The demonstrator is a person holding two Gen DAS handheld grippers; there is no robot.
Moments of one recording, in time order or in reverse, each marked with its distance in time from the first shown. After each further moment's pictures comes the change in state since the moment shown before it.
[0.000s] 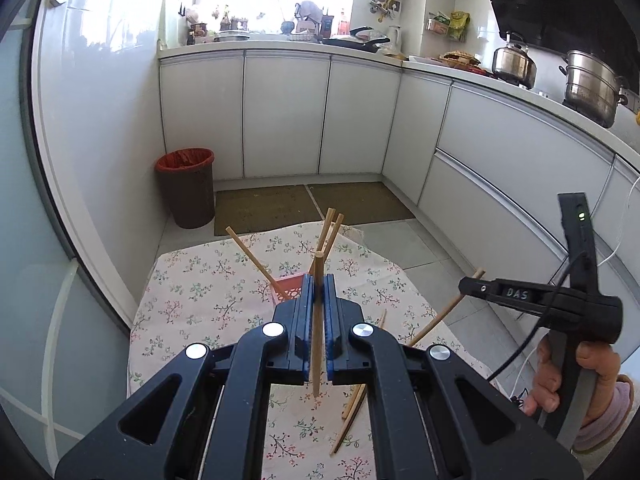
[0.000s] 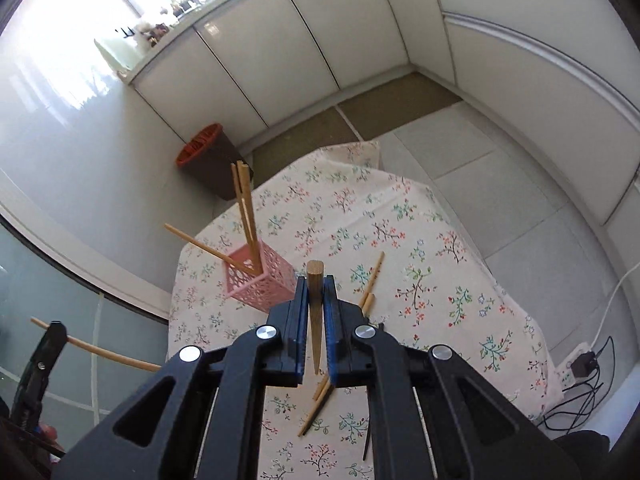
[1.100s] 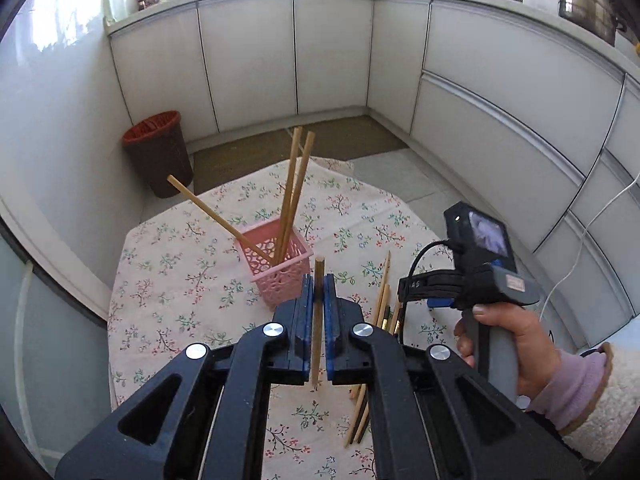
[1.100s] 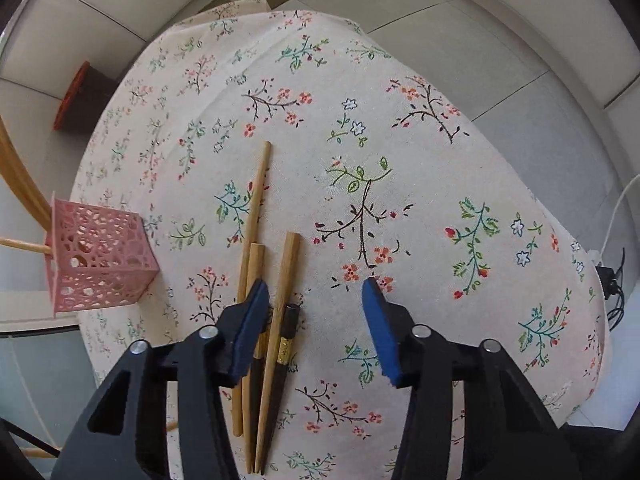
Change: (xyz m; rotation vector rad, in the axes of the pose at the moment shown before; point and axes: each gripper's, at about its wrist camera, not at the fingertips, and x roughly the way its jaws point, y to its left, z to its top) left arm 0.088 -0.028 -0.032 0.146 0.201 -0.011; right arm 0.216 -0.098 -0.051 0.253 0.474 -0.287
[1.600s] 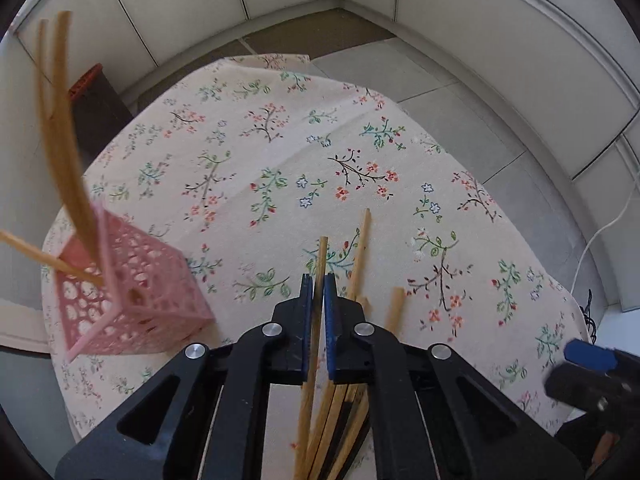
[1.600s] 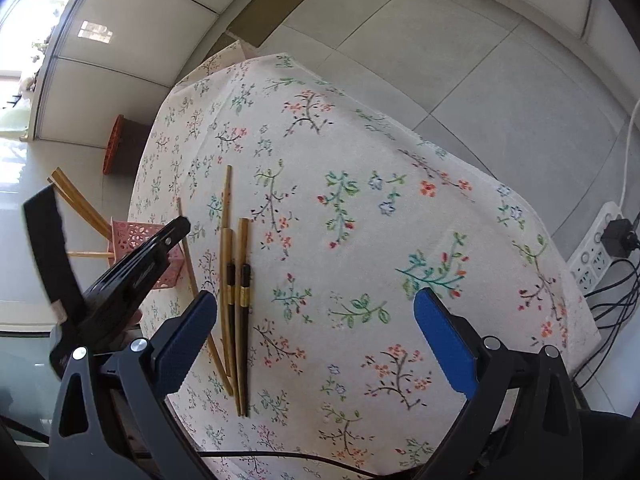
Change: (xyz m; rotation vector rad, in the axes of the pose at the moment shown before) left arm 0.202 -0.082 0.003 0.153 0.366 0.007; right arm -0.055 -0.104 -0.026 0.106 -0.047 0.283
